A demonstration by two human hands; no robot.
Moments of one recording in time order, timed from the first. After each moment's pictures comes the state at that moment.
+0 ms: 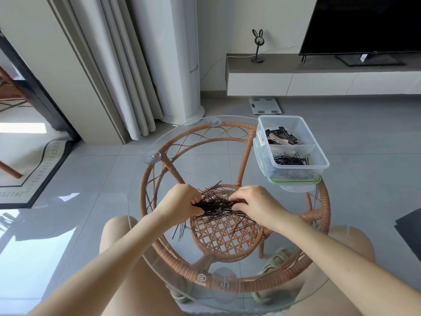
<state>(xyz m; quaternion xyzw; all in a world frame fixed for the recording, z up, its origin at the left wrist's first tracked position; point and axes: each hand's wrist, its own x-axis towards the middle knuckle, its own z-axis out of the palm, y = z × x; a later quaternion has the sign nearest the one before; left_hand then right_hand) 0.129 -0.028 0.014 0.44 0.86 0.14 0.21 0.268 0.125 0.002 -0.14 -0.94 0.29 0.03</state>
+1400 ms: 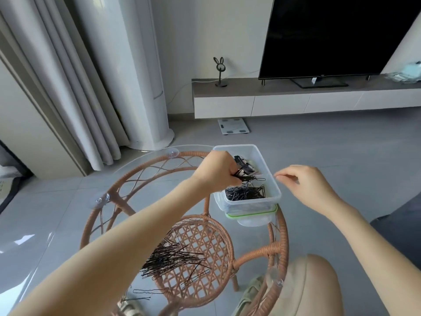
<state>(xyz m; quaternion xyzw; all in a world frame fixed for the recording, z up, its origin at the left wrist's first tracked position) 0.165 0.170 0.100 0.58 0.79 0.16 0.12 0.348 0.300 0.067 -0.29 -0.92 0.20 0.20</state>
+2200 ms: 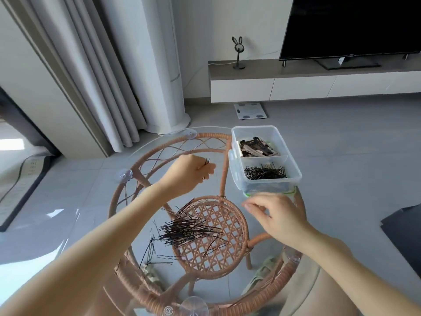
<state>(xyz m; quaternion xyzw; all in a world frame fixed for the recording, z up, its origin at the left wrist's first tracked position) 0.129 0.080 0.069 0.47 0.83 0.26 0.16 0.332 0.179 0.033 -0.16 -0.92 0.31 0.15</state>
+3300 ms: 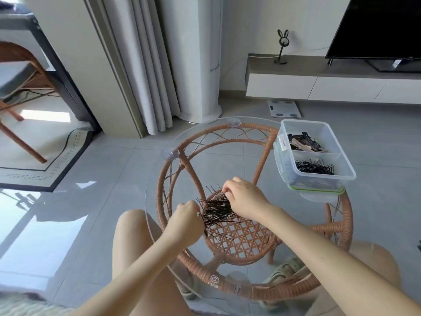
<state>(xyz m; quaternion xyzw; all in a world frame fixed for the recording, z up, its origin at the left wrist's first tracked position) 0.156 -0.060 -0.002 0.23 0.92 0.20 0.24 0.208 0.098 -0.005 -0.16 -0.97 0.19 -0.05</state>
